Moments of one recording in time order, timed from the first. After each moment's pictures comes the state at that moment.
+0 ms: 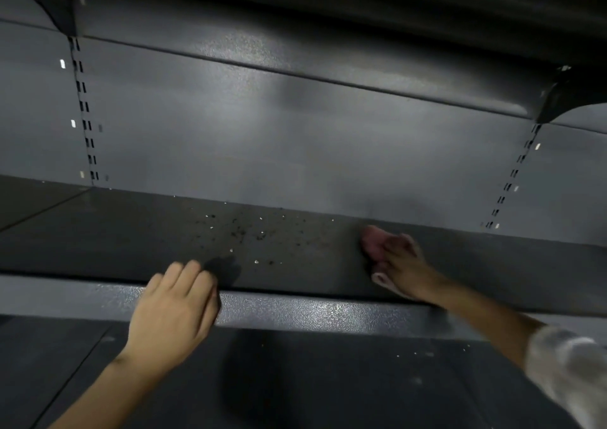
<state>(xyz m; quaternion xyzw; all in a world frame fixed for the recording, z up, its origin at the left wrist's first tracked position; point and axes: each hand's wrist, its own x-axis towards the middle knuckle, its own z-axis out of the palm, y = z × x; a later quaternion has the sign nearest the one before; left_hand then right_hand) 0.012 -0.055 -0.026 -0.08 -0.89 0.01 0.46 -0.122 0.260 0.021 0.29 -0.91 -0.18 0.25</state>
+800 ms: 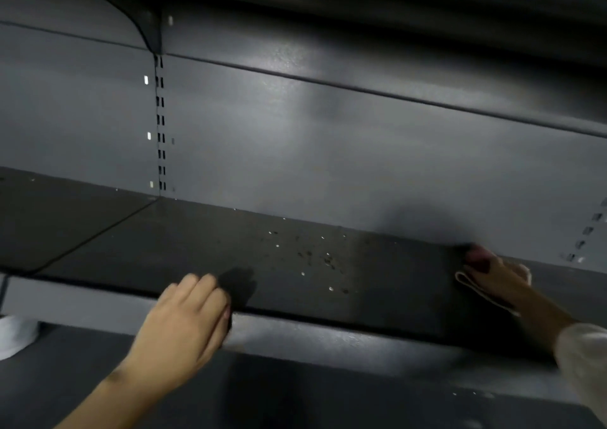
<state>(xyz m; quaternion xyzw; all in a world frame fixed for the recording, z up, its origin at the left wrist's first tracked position) 0.023 -0.141 -0.021 -0.12 -0.89 0.05 0.44 -0.191 0.282 0.018 -0.01 -0.98 0.13 0.15</state>
